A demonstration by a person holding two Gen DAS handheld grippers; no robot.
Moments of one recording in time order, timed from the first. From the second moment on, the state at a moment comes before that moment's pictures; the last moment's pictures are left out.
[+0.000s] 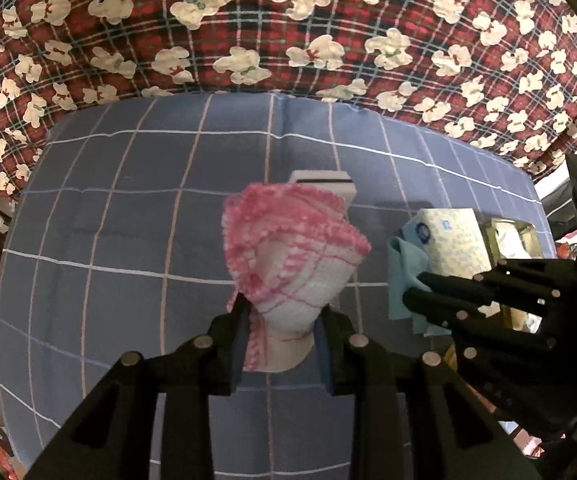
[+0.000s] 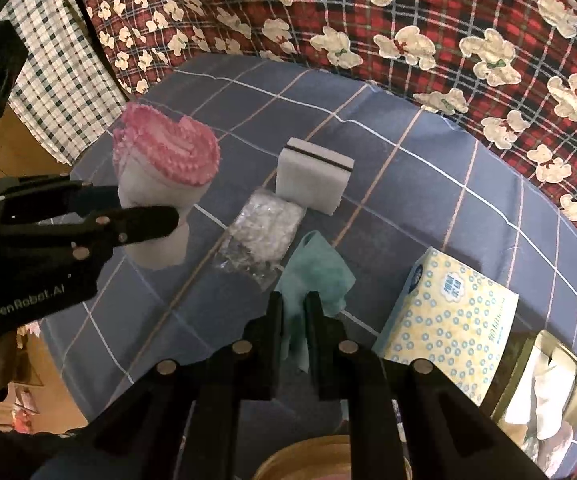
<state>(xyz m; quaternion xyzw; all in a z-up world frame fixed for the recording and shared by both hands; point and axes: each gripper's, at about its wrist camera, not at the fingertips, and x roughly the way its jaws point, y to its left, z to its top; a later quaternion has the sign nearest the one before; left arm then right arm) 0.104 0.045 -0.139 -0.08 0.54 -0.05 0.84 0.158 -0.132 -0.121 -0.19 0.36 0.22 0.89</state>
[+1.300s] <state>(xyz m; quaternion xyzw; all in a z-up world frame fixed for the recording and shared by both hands) 0.076 -0.004 -0.113 -0.06 0.53 -0.06 0.84 0.104 -0.174 -0.106 -0.15 0.30 0.21 0.92</state>
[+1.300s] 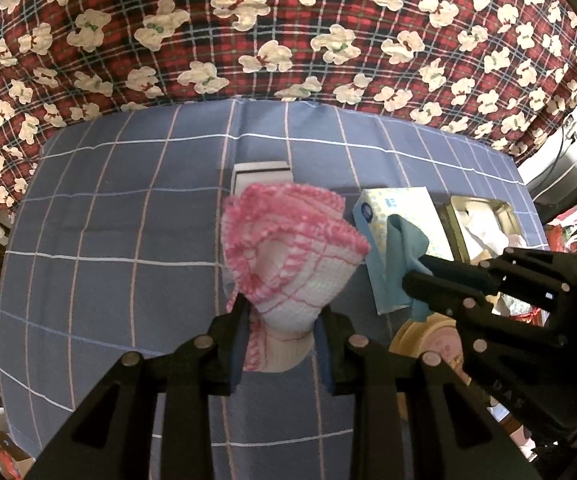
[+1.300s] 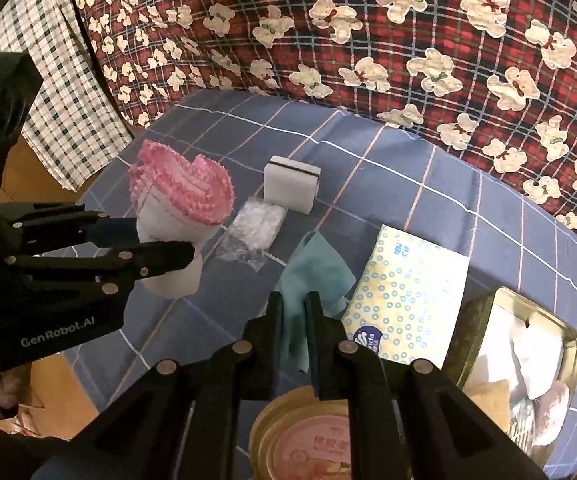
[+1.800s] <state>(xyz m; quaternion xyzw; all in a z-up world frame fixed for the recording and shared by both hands) 0.074 -0.022 -0.108 -0.06 0.53 -0.08 0.85 0.096 -0.191 -0.101 -0.14 0.29 0.21 0.92</state>
